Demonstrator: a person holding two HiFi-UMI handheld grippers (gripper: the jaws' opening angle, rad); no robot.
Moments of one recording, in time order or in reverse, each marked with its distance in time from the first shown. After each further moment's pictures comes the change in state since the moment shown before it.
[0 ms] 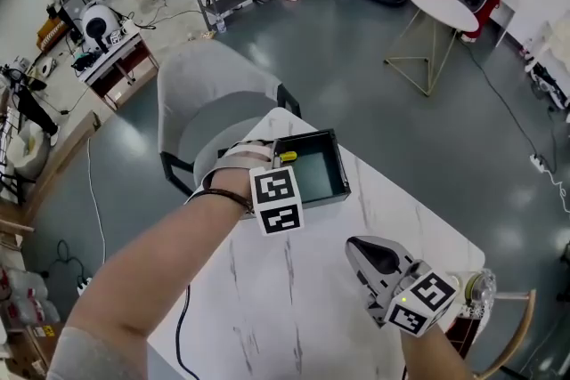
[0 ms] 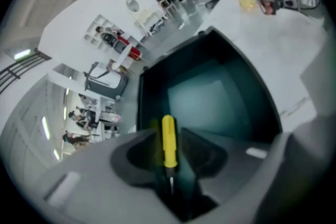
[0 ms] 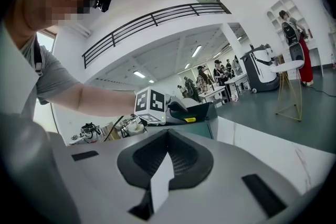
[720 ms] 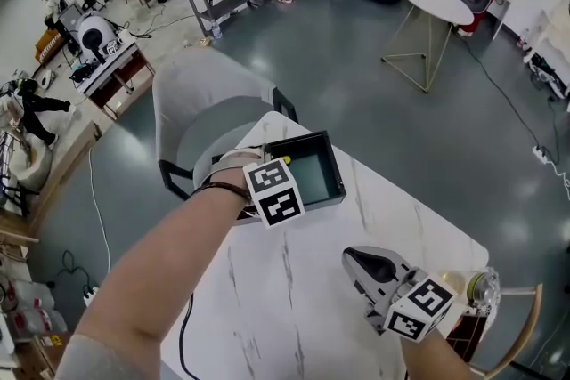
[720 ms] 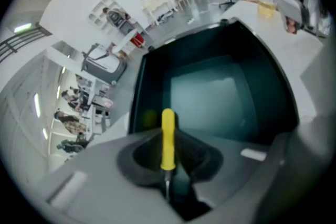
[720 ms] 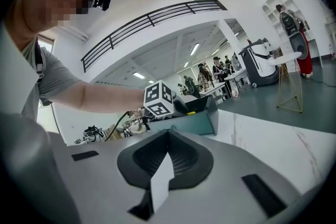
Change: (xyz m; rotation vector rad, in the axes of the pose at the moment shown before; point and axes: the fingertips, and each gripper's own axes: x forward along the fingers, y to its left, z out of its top) left arm 0.020 -0.003 -0.013 -0.150 0.069 -0.097; right arm -0.004 0.001 -0.017 0.052 0.006 0.017
